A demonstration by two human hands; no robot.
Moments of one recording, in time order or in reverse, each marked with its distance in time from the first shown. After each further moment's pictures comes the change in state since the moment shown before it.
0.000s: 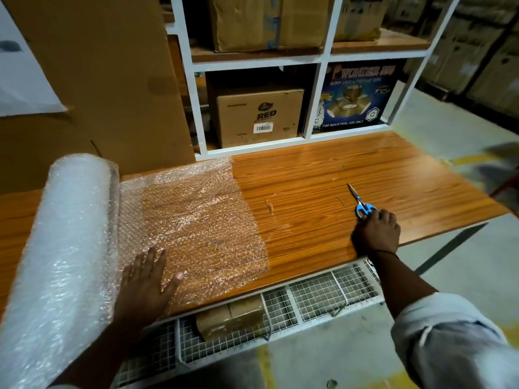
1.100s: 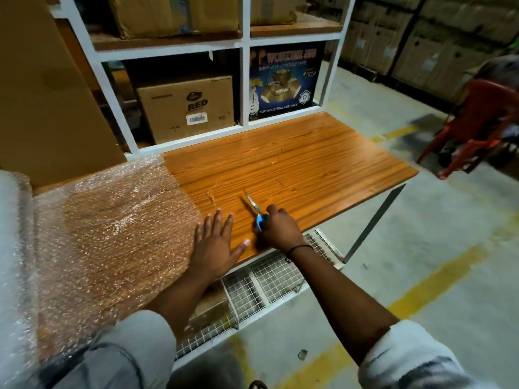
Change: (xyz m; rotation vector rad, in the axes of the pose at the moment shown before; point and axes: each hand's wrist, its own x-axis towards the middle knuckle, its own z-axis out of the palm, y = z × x) left_hand 0.053 0.271 0.033 0.003 -0.128 0.398; right_hand -0.088 -0.071 -0.067 0.303 -0.477 -0.174
